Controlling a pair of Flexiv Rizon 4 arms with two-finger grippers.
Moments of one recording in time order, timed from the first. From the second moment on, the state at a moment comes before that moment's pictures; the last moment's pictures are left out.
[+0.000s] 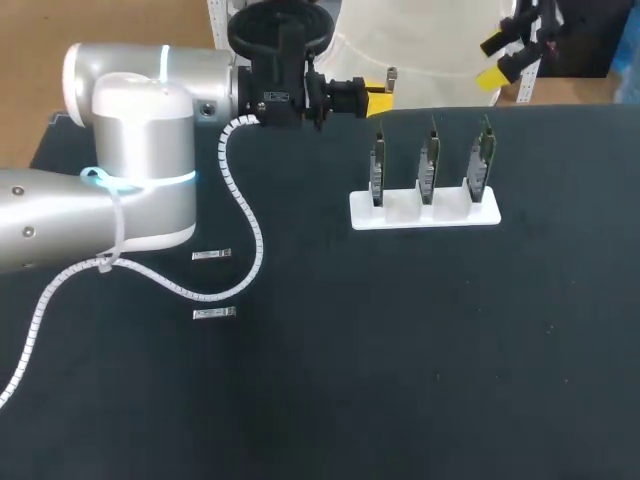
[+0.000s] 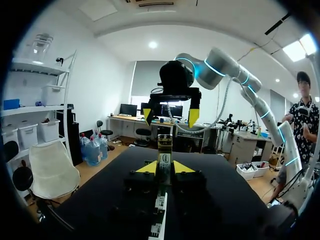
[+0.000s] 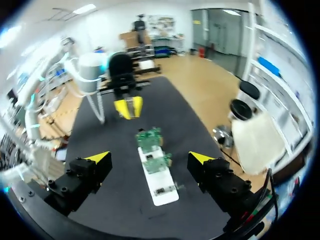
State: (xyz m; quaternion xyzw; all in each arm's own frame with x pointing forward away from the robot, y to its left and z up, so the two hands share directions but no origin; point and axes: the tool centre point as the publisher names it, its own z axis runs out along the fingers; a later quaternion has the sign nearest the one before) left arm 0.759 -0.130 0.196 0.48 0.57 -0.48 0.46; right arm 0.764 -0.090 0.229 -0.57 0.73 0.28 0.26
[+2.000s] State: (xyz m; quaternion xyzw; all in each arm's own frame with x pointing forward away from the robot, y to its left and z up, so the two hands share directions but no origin) left arm 0.759 -0.130 0.196 0.48 0.57 -0.48 0.46; right arm 0.765 0.021 0.221 -0.65 0.63 0.35 0.24
